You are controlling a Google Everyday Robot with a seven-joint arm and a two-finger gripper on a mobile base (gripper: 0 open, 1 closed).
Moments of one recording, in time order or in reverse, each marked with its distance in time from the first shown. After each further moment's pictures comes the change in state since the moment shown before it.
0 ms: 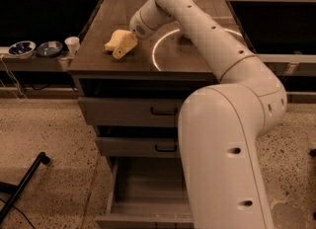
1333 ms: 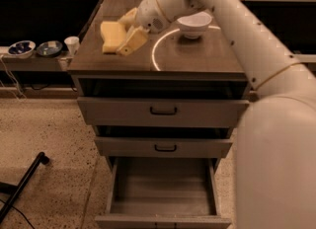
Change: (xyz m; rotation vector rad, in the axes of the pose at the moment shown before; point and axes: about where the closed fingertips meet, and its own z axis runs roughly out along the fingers) arm -0.032 0.100 -0.101 -0.246 -0.236 -0.332
